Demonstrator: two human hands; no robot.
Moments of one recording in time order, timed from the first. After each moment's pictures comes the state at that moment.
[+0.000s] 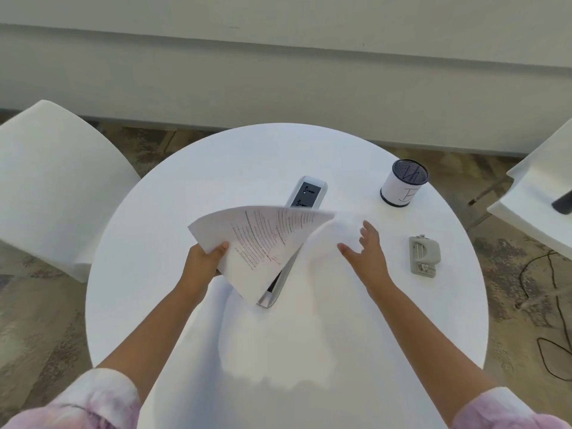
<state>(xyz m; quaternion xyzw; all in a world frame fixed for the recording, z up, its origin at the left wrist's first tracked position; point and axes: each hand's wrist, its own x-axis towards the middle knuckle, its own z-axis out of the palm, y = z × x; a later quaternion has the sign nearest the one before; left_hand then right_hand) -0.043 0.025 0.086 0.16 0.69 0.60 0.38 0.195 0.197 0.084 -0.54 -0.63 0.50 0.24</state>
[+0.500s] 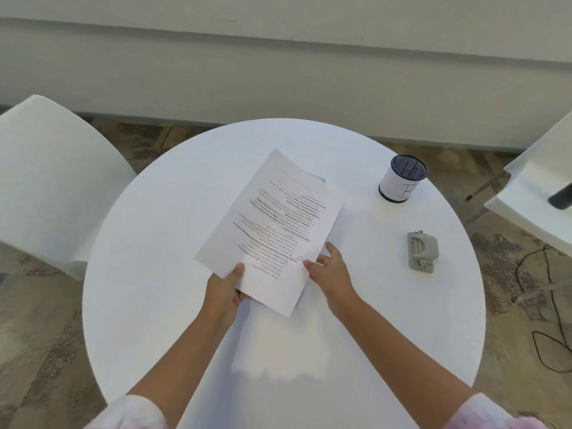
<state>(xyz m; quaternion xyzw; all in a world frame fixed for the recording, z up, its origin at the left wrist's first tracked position) 0.017 0.018 0.063 0.02 0.54 0.71 0.44 0.162 0.140 0.076 -0.52 -0.50 0.67 0.20</state>
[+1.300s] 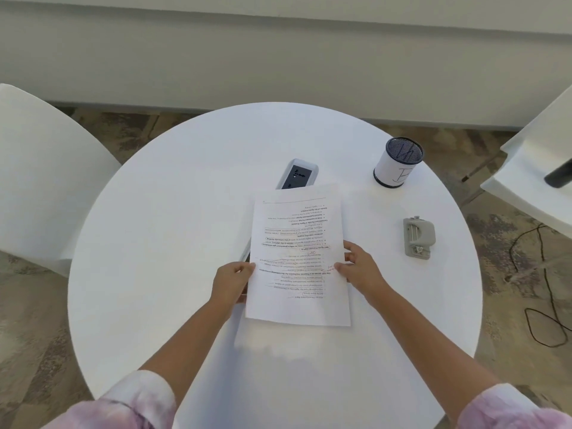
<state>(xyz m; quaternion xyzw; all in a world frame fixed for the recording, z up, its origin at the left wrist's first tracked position) 0.016 0.039 0.035 0.09 0.75 0.47 0.45 0.221 0.186 0.047 -0.53 -0.61 0.58 0.12</state>
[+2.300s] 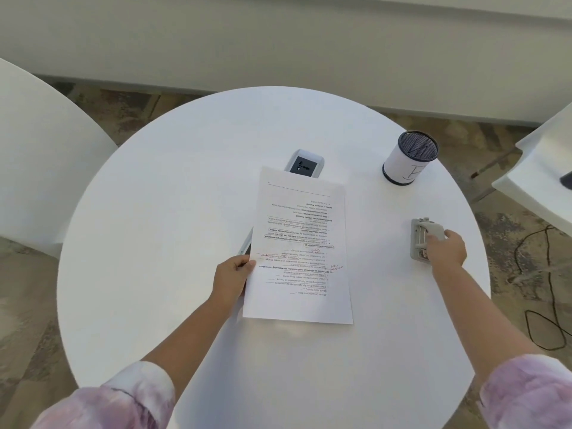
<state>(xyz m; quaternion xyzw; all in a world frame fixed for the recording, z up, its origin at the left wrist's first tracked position) 0.018 0.048 0.017 0.08 0.73 0.51 0.44 0.301 0.304 0.034 -0.78 -0.49 0.31 0.21</state>
